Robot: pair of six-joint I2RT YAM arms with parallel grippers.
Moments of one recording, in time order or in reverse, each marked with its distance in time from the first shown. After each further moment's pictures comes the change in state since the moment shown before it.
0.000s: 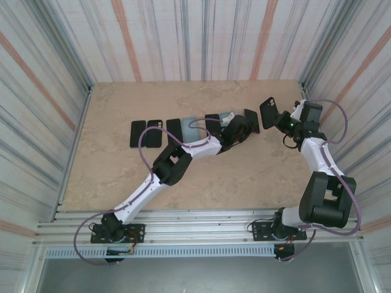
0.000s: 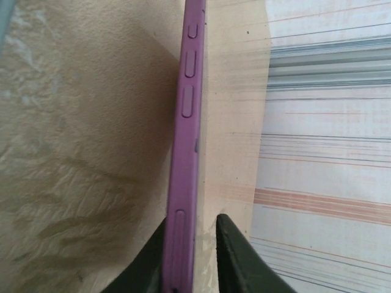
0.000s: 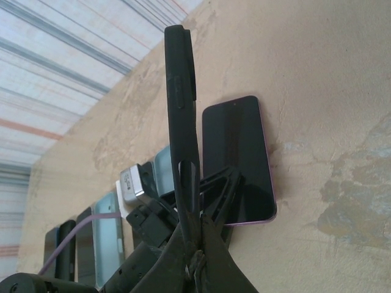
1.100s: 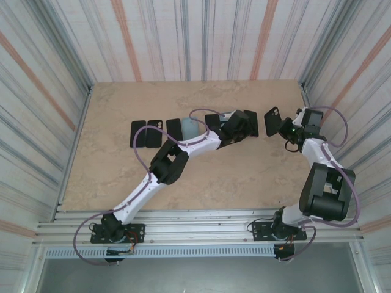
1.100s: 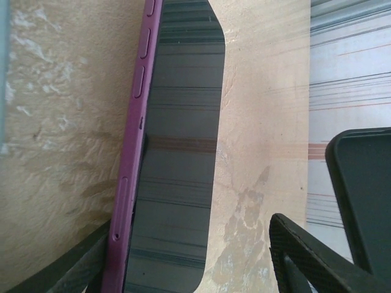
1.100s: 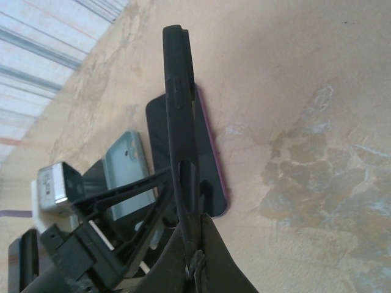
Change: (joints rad) left arm 0.016 -0.050 0.045 -0.264 0.101 0.241; right arm -0.058 0.079 -0.044 0.008 0.026 -0.034
